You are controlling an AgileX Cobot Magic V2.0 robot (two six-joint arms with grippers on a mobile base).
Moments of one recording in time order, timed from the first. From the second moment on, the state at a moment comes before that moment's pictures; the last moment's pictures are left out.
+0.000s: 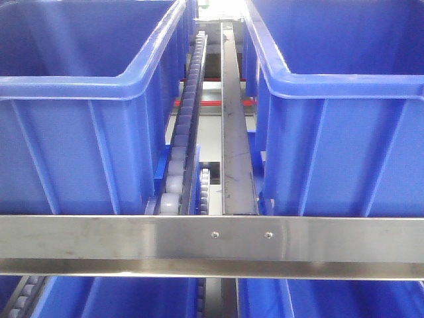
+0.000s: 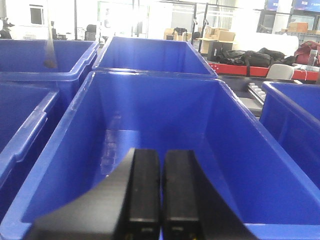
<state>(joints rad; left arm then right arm) -0.10 0.22 -0.36 -0.20 0.15 0.13 0.09 0.32 -0.26 0.09 -0.04 -0.04</state>
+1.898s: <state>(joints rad) -0.10 0.22 -0.34 -0.20 0.15 0.13 0.03 -0.01 0.03 0.01 0.02 0.06</state>
